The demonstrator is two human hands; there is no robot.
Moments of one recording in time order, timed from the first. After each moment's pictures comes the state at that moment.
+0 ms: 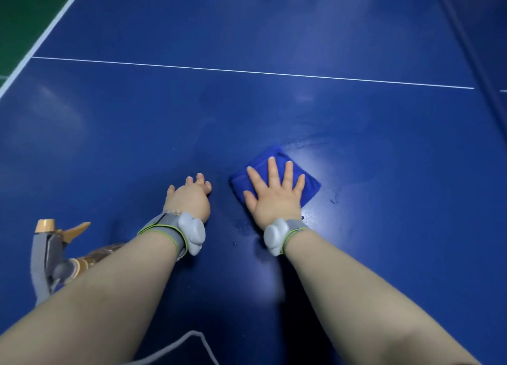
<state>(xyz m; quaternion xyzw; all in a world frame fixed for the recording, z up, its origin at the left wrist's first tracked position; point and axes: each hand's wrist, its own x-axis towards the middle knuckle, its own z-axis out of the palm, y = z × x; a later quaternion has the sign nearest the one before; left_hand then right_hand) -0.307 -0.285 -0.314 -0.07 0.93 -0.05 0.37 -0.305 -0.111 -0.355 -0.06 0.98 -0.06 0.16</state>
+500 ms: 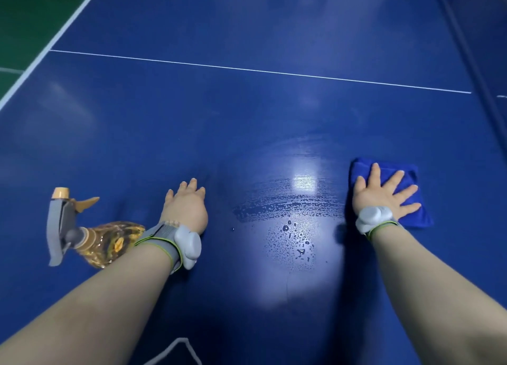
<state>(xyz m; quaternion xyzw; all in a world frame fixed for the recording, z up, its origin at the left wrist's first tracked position) -0.247 -0.282 -0.314 -0.10 0.96 0.00 0.26 -0.311 0.069 -0.348 0.30 0.94 -0.06 0.16</state>
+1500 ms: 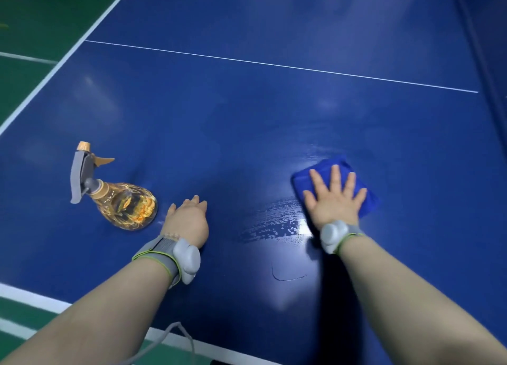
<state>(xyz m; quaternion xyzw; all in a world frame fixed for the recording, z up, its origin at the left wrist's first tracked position) -0.167 -0.242 -0.301 -0.15 0.93 0.01 0.34 -0.245 0.037 -0.348 0.01 0.98 -0.03 0.17</state>
